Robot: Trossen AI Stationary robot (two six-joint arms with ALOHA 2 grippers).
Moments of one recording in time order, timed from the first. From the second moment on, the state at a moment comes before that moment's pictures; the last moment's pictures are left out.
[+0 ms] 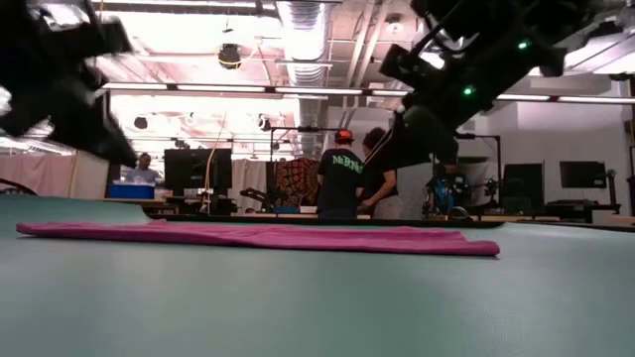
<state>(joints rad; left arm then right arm) -0.68 1.40 0.71 -0.64 -0.90 -0.94 0.19 1.58 0.76 0.16 0.54 -0.06</state>
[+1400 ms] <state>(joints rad) -0.81 1.40 0.59 -0.90 -0.47 -0.94 0.23 1.58 0.76 0.19 0.37 -0.02</state>
